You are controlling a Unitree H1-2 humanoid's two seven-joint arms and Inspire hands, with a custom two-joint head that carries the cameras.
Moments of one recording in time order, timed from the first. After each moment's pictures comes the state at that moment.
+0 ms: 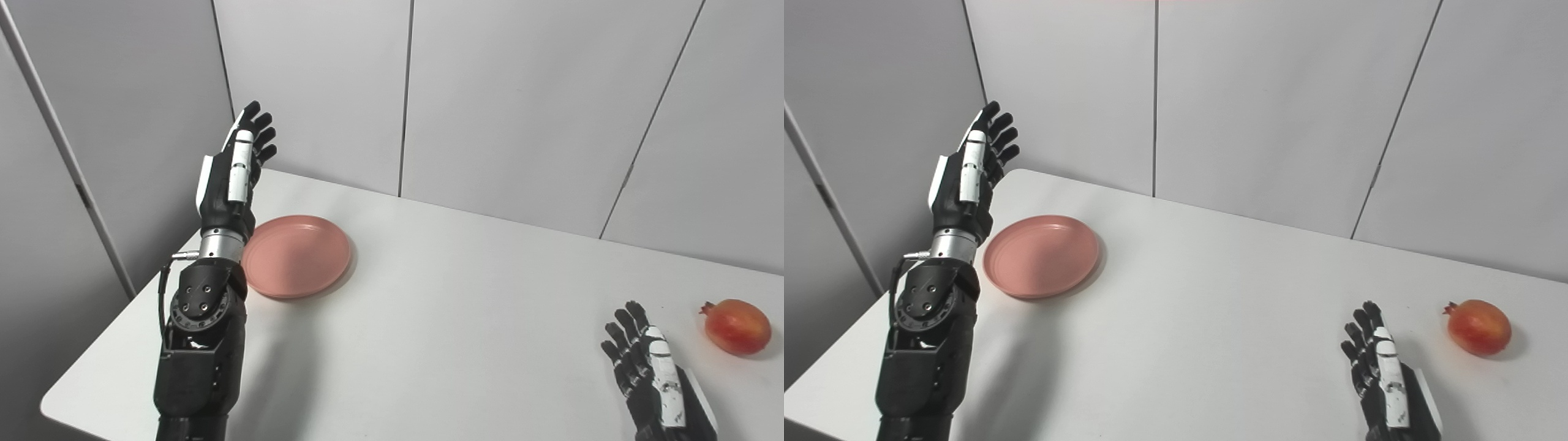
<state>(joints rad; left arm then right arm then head) -0.35 0.22 0.38 -0.18 -0.18 0.23 0.08 -0.07 -0.08 0.00 -0.19 0.27 0.26 0.16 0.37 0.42</state>
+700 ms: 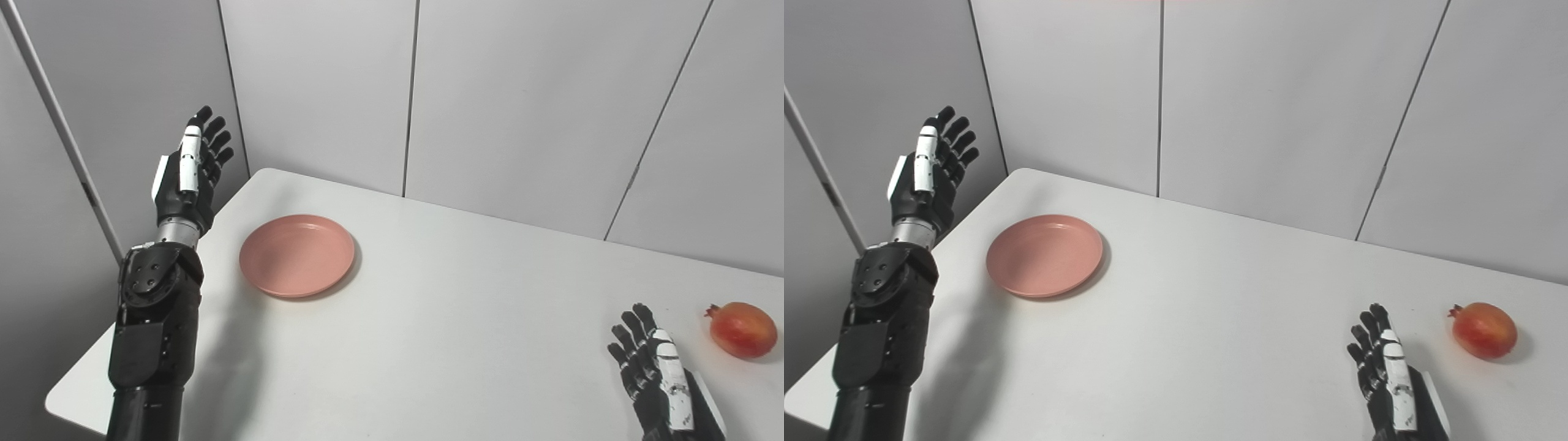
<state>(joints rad) -0.37 0.37 0.46 0.03 -0.35 0.23 0.05 -0.07 -0.09 0.00 -0.20 0.27 0.28 0.16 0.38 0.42</state>
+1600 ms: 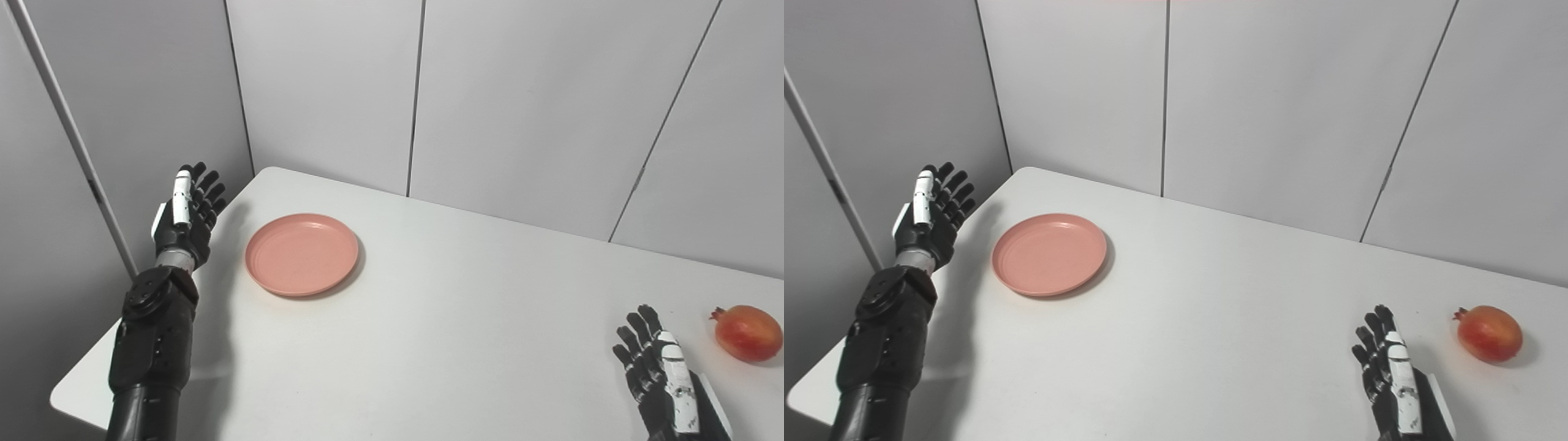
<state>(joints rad) -0.37 0.37 0.53 0.31 -0.47 0.21 0.02 -0.07 -0.09 0.00 -0.21 0.27 0.28 0.16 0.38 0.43</state>
